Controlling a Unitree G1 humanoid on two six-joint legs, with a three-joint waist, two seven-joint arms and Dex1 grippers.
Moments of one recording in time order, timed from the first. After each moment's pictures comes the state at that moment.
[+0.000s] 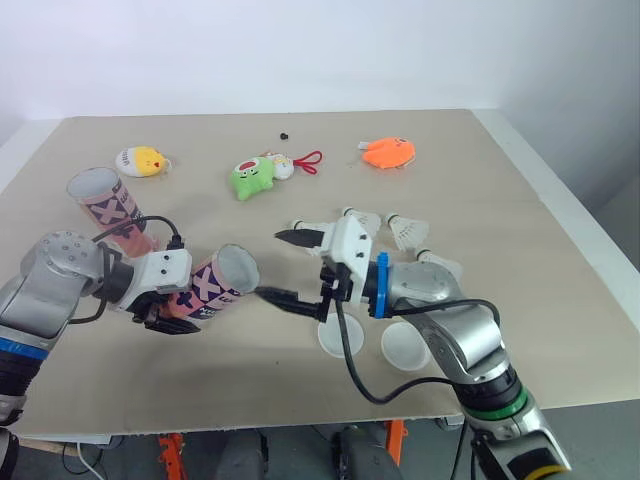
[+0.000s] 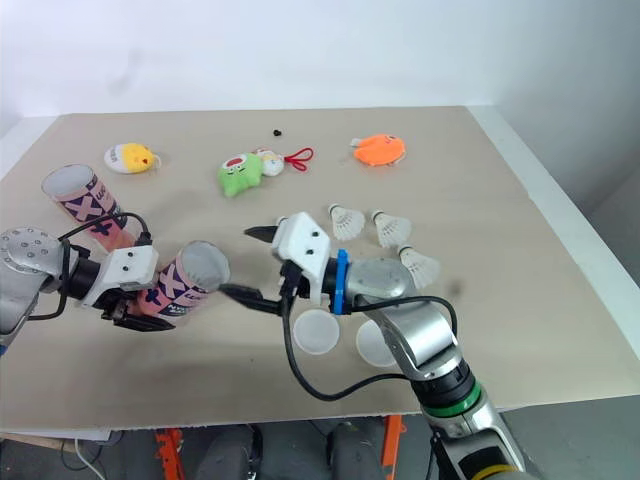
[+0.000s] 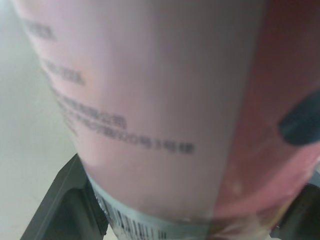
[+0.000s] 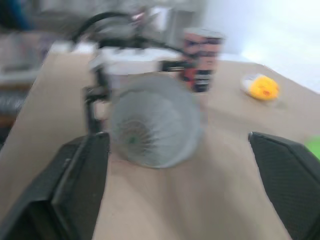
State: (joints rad) left arm -0.46 1.02 -0.15 -0.01 -0.09 0.33 -1.47; right arm -0.49 -0.31 0.26 -0.39 0.32 0.50 0.70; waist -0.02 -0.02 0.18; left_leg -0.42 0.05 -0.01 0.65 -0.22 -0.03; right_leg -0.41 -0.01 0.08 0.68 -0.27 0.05
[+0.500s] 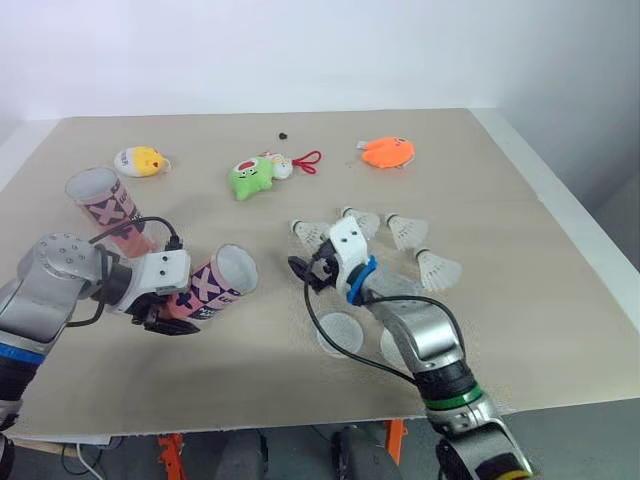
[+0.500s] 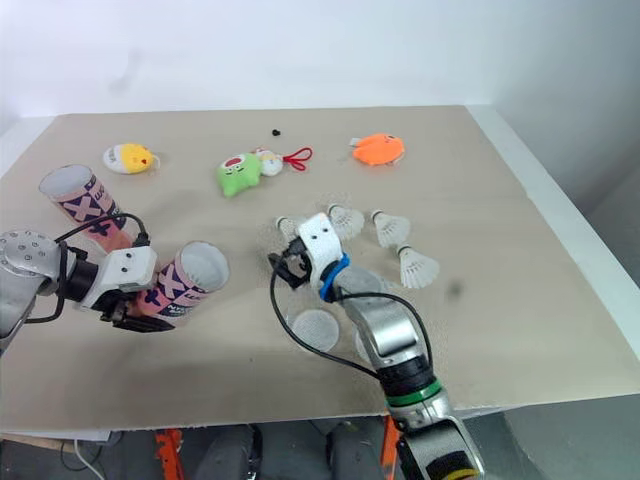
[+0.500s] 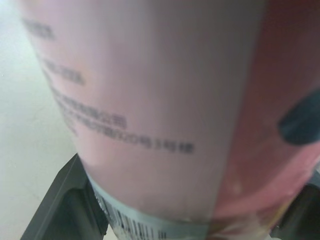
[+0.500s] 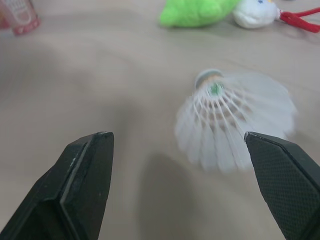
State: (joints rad) left arm -0.44 1.02 -0.14 -0.03 -0.11 0.36 -1.45; right arm -0.55 -0.10 0.24 0.03 0.11 0.54 0.36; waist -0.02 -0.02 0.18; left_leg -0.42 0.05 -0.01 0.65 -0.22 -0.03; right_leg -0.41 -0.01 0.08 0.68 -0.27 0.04
